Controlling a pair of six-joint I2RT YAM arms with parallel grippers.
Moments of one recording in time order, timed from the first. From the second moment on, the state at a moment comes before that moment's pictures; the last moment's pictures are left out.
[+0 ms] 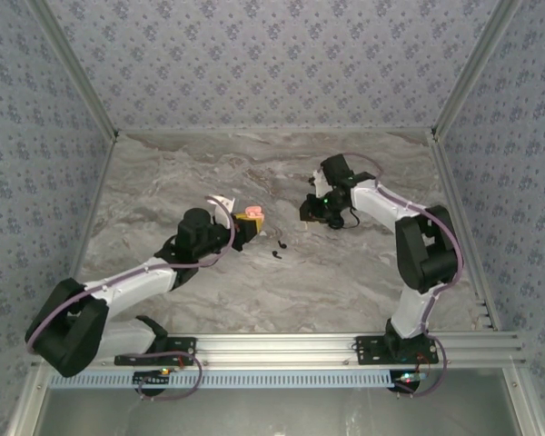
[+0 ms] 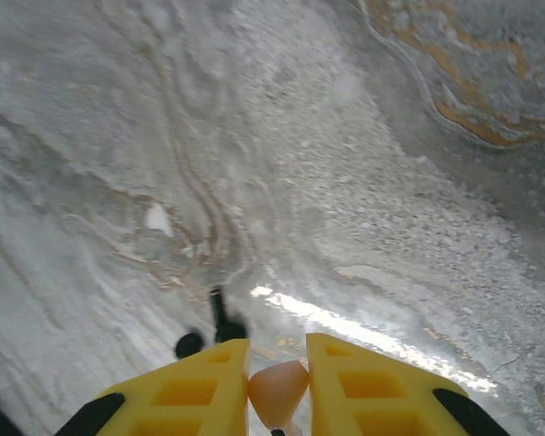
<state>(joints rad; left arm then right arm) -0.63 1.24 0.50 0.47 0.28 -0.42 0.38 1.78 1.26 -0.62 -0.45 0.34</state>
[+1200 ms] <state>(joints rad) -0.70 1.48 0.53 0.75 0.28 -0.47 0.47 1.62 1.37 -0.60 -0.57 0.40</state>
